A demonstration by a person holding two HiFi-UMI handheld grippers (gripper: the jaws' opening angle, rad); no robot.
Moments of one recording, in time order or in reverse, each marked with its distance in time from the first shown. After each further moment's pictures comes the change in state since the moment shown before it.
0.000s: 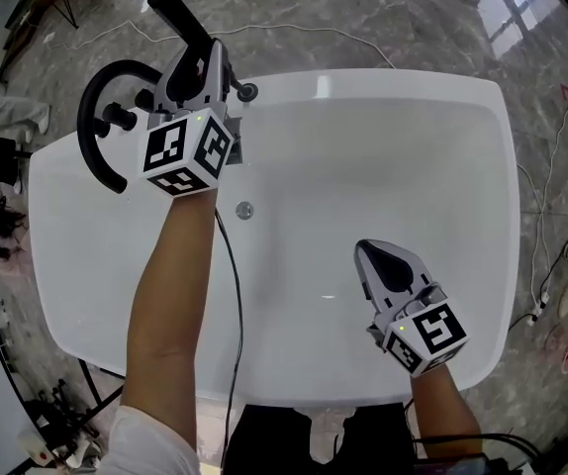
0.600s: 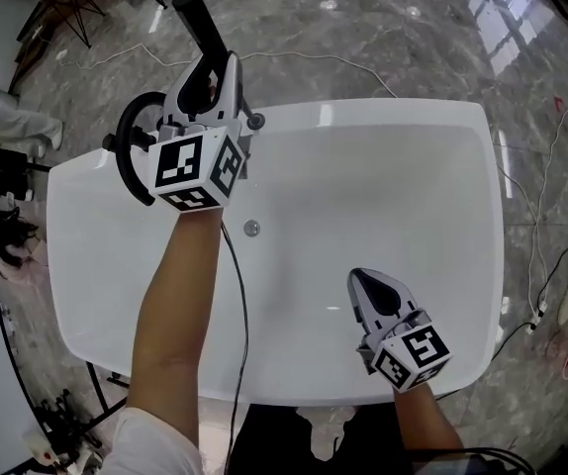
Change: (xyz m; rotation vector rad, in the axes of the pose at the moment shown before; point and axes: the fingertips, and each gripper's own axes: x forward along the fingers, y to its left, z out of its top) left arm -0.002 -0.042 0.090 0.090 -0.033 -0.056; right arm -0.040 0.027 0.016 0.145 -0.043 -0.021
